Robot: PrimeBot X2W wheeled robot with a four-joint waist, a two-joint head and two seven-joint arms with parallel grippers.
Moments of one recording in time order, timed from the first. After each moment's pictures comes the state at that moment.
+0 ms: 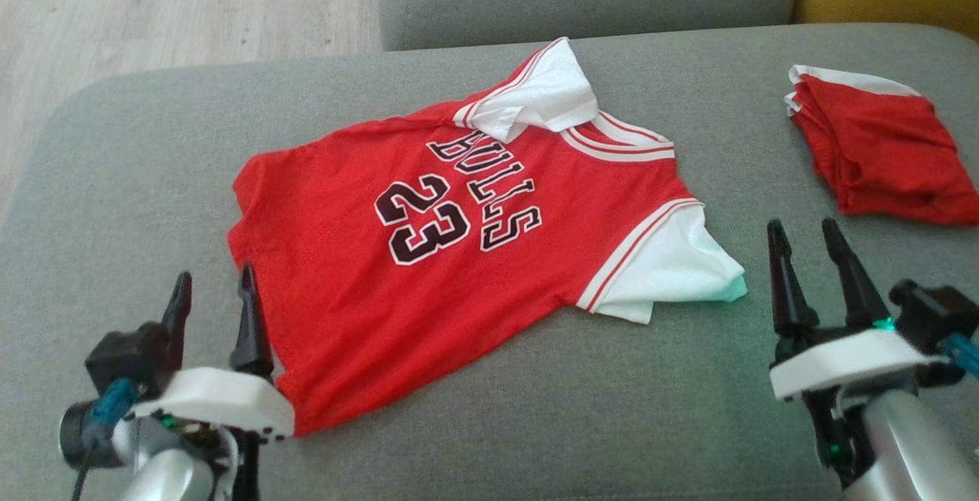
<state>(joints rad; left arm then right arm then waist) -0.05 0.43 -0.49 0.00 -0.63 0.48 -0.25 -0.16 -0.20 0.14 0.38 0.42 0.13 -0.25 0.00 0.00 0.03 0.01</state>
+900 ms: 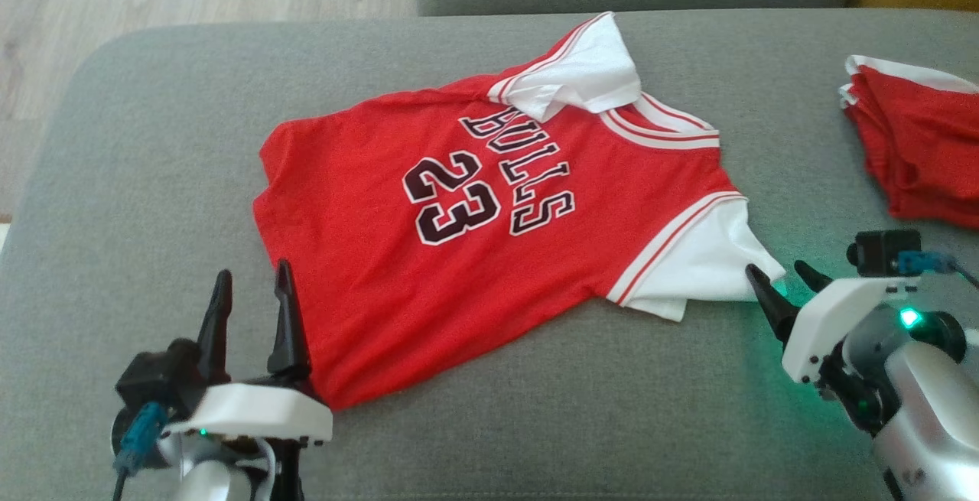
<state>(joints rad) 0.03 0.12 -0.24 0.04 -0.39 0.21 -0.25 -0.34 -0.34 0.32 0.63 0.56 0.13 0.22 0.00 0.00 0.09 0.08</state>
